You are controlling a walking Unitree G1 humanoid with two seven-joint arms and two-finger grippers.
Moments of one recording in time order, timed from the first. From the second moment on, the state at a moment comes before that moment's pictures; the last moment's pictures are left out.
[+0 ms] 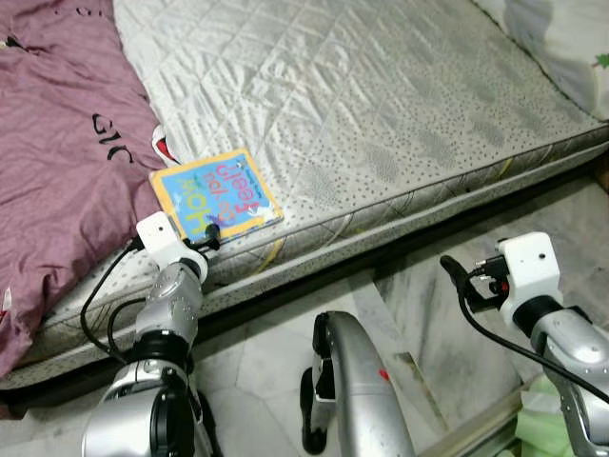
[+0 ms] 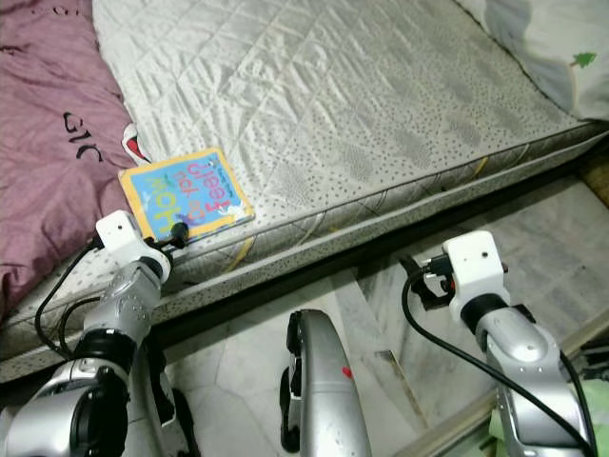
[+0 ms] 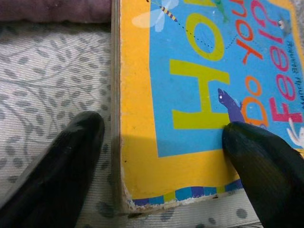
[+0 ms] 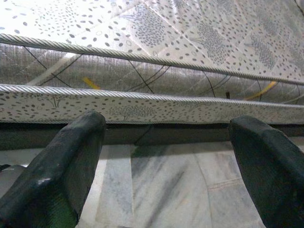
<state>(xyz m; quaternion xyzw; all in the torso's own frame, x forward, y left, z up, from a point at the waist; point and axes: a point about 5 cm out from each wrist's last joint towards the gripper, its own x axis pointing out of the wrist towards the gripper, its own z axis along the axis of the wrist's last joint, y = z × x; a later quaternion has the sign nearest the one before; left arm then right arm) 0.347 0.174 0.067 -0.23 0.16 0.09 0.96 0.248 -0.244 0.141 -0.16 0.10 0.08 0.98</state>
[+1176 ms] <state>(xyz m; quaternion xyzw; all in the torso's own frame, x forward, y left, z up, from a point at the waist) 0.356 0.152 0.079 -0.31 0.09 -0.02 0.95 0.268 -0.236 0.148 -0.15 0.08 0.09 0.98</state>
